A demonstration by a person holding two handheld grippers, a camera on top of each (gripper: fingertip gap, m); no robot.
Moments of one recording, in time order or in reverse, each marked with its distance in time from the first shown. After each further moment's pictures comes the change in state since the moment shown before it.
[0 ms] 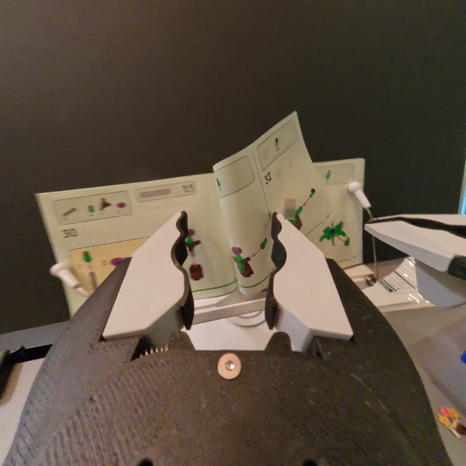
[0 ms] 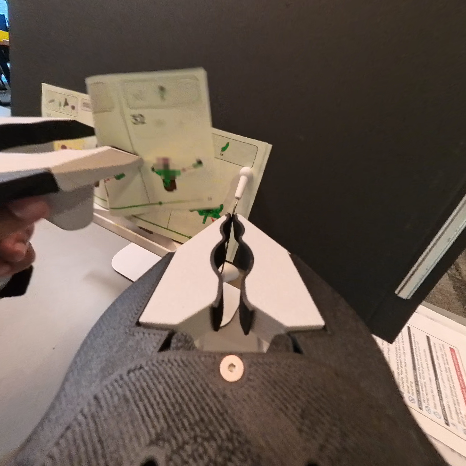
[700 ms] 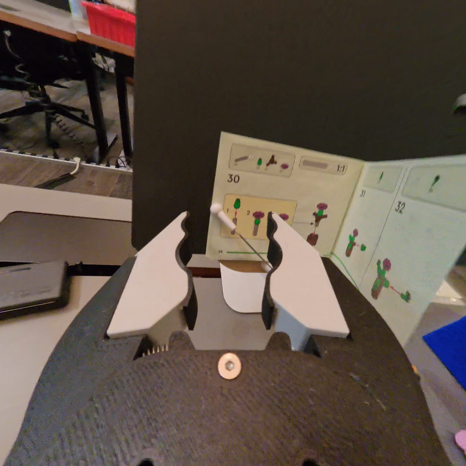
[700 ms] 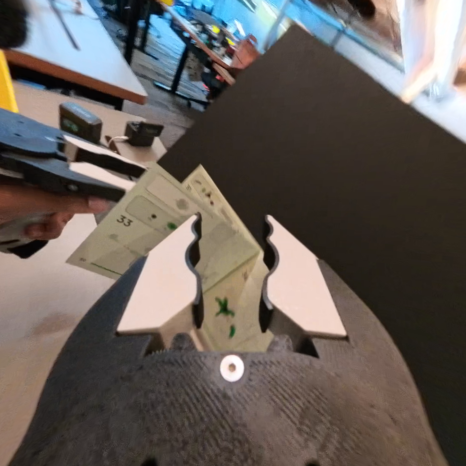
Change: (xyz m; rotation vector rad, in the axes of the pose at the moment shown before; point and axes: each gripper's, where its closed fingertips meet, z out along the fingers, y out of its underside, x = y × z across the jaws) left arm -0.117 0.029 -0.034 -0.191 -0.019 -0.300; right arm -0.138 -0.110 0.032 0.086 -0.372 -0.542
